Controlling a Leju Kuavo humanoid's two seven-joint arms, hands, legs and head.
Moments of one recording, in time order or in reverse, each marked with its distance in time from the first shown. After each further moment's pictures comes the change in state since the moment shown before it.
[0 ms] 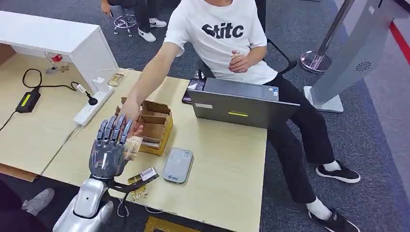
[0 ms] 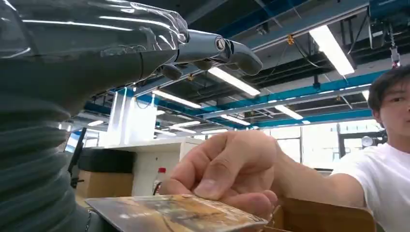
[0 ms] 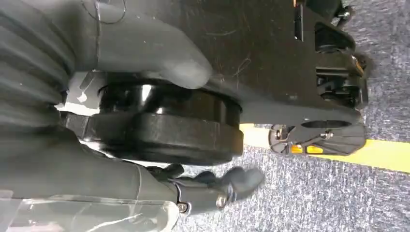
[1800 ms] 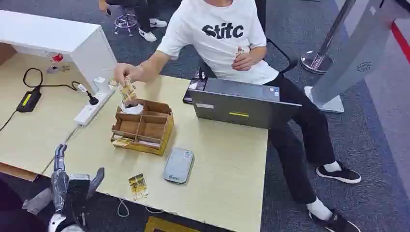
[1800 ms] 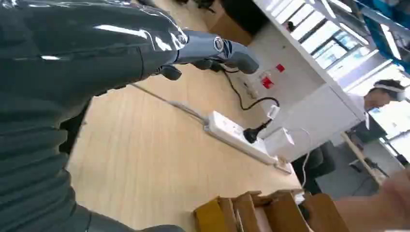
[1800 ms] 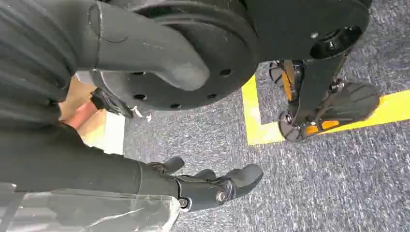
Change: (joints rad) left arm 0.251 -0.270 0.448 -0.215 0.910 -0.306 -0.428; right arm 0.044 -0.094 -0.100 0.002 -0.171 0.008 -0.056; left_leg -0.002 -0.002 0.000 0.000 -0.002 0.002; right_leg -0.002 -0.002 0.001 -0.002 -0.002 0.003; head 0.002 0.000
